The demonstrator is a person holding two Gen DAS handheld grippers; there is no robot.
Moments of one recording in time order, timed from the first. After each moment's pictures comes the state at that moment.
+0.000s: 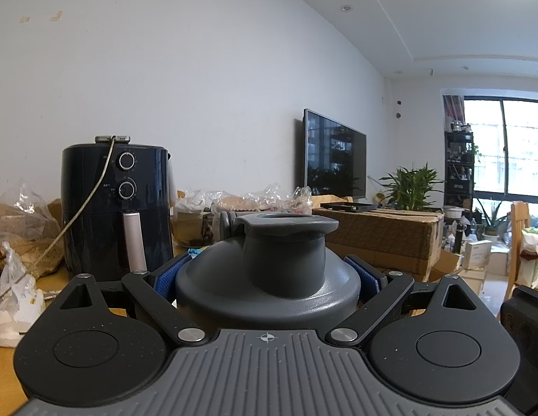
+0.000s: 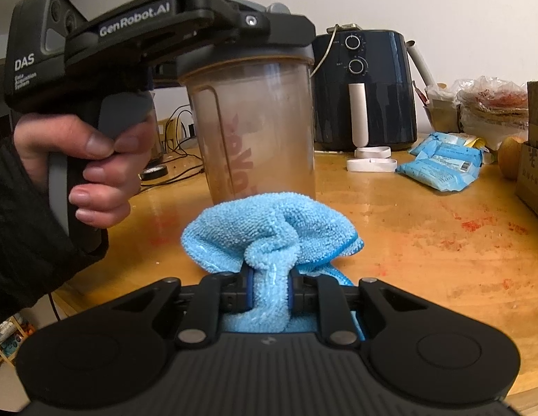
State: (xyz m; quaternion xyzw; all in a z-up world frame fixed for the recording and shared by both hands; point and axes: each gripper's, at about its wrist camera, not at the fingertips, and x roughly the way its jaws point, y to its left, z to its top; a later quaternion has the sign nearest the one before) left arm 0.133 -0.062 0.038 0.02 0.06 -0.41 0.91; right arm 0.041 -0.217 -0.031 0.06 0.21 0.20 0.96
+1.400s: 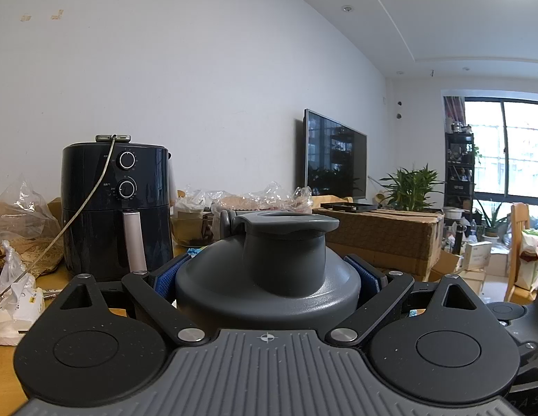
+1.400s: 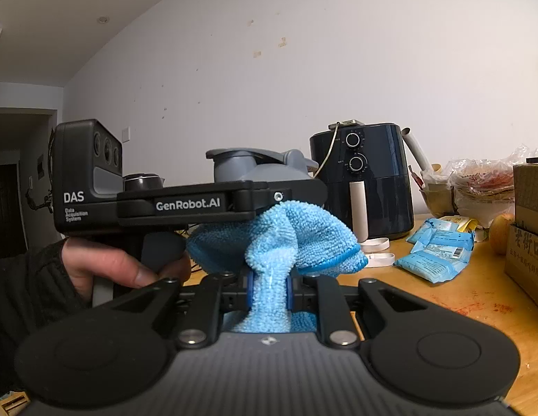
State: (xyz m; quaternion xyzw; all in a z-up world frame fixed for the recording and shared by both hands) left arm 0.131 -0.063 0.040 0.01 0.06 -0.41 0.91; right arm 0.017 -0.224 0.019 0.08 0.07 0.19 0.98
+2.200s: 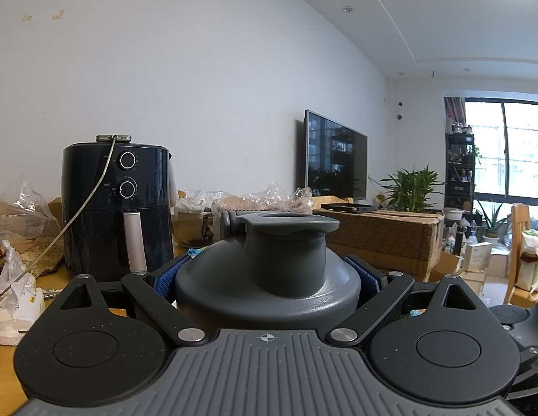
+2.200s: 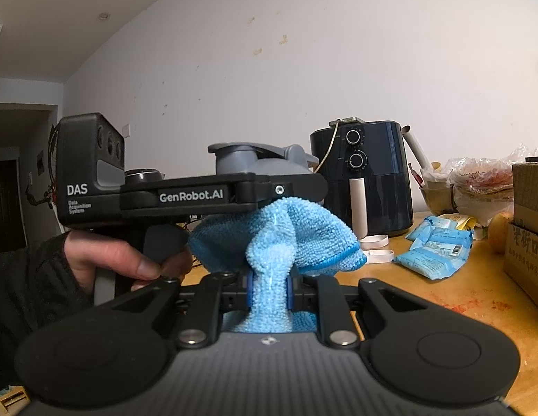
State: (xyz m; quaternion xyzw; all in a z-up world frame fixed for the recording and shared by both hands) left arm 0.131 -0.063 0.039 0.01 0.06 -0.41 0.91; right arm 0.012 -0.224 0.017 0.08 0.08 0.19 0.98
